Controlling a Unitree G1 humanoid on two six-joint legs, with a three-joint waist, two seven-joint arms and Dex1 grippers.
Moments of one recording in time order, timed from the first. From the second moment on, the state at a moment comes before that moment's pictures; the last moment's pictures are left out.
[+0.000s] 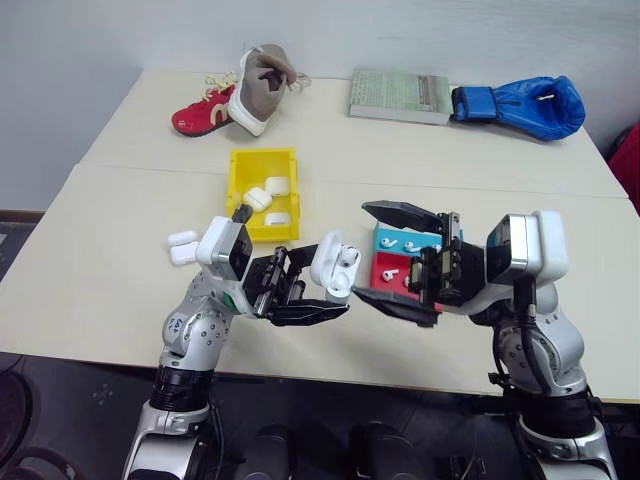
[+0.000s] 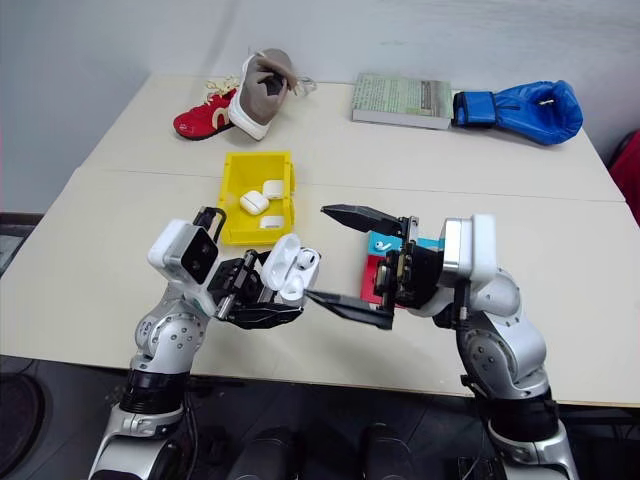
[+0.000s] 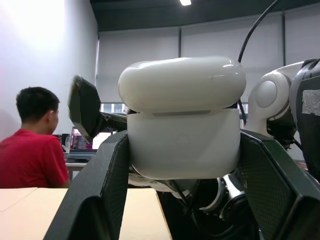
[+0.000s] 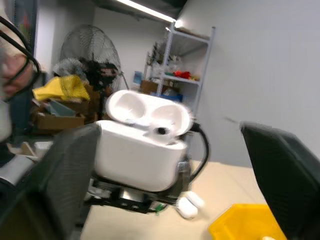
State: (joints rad) left arm -0.44 0.21 -0.01 -0.15 -0.82 0.31 -1.30; right arm -0.28 -0.51 -0.01 -0.45 0.77 0.19 1.05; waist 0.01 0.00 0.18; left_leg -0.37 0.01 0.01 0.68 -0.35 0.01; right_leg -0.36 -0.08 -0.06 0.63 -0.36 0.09
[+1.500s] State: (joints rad) left arm -0.27 0.27 0.02 -0.15 -0.76 0.14 -1.24; right arm -1.12 -0.81 0.29 0.75 -0.04 0.10 1.35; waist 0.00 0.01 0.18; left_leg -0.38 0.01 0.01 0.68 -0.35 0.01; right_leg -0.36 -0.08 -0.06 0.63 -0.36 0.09
